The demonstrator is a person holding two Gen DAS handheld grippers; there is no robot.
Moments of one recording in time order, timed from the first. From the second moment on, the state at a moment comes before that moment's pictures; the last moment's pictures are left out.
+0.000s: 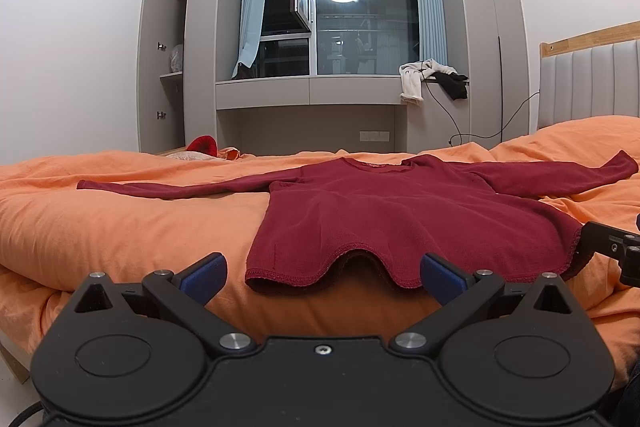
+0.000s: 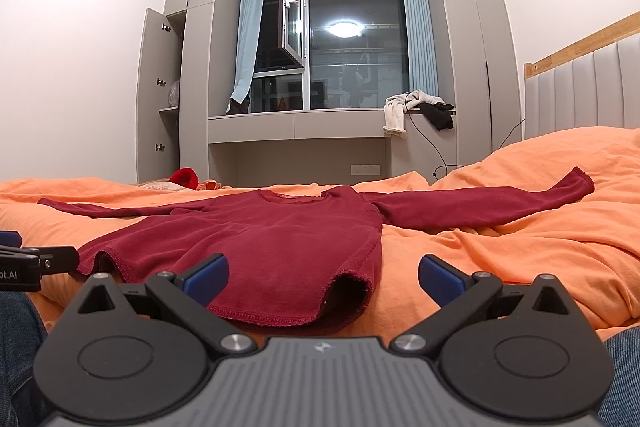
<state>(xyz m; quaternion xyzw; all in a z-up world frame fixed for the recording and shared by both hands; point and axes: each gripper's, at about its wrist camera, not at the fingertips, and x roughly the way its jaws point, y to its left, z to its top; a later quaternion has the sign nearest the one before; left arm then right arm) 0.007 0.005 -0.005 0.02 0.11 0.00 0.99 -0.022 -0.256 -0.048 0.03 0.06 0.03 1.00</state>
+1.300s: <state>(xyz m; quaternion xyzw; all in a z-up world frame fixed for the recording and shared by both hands) 0.006 0.003 -0.004 0.02 0.11 0.00 0.99 -0.024 -0.257 -0.048 0.03 0.06 0.03 1.00</state>
